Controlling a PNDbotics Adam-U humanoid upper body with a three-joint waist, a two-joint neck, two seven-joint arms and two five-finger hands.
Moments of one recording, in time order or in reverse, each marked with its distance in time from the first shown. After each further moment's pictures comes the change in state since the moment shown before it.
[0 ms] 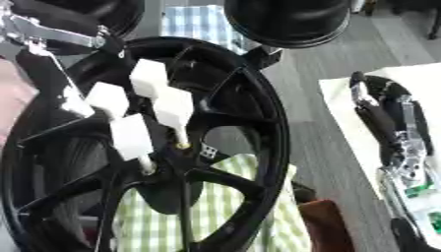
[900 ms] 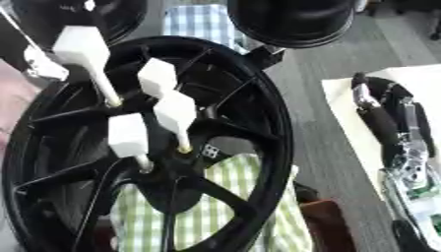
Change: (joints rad) left arm 0.006 0.118 0.170 -0.176 0.145 0.148 0.072; right arm 0.000 0.003 -0.001 0.001 -0.001 0.001 -0.004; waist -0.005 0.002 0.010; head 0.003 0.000
